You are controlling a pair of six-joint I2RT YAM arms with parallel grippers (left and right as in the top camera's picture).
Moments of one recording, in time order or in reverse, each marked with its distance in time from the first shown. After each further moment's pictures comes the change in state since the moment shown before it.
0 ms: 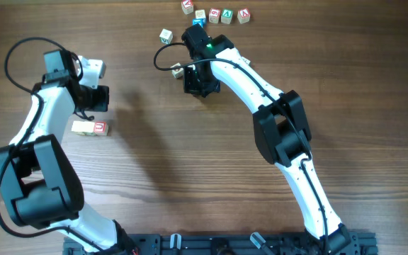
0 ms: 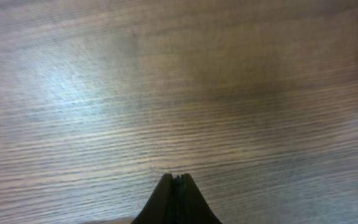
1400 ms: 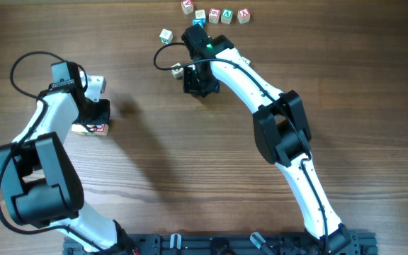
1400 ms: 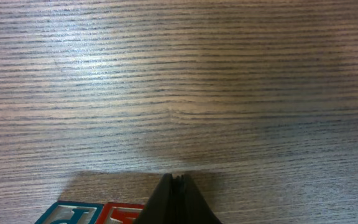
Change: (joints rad) left arm 0.000 0.006 -0.064 -0.040 -0.126 -0.043; right arm 0.000 0.000 -0.002 0.005 -0.012 0.008
